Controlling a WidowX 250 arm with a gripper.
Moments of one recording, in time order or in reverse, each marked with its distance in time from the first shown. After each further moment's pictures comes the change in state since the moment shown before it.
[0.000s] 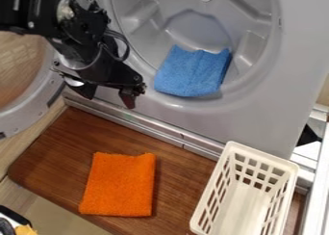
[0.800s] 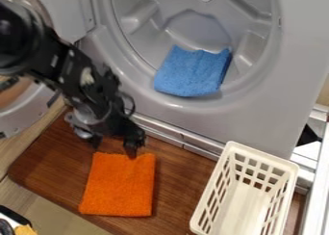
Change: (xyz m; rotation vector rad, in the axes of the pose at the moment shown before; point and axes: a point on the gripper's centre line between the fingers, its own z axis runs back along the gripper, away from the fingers) arm -0.059 -0.006 -0.063 -0.019 0.177 -0.008
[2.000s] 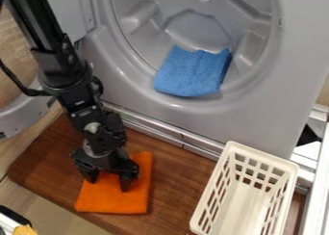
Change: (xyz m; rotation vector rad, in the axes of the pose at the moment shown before) arm -0.034 0.020 -0.080 0.043 0.172 0.031
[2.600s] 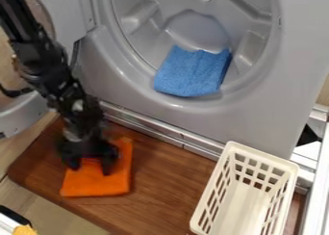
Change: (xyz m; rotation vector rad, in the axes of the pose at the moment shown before) arm 0.018 0.049 -0.007 0.047 0.008 0.118
